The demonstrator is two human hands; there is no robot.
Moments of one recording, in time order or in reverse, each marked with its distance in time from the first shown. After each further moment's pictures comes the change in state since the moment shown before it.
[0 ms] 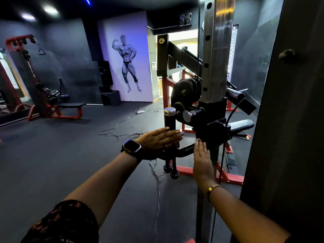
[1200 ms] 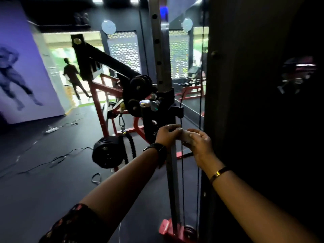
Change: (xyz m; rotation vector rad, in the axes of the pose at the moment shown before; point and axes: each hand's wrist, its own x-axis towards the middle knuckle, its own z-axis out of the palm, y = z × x) left_hand 0.068 0.028 -0.101 -2.273 -0.109 -1.041; right_hand -0.039 -0.127 -0.161 1.183 0.392 0.936
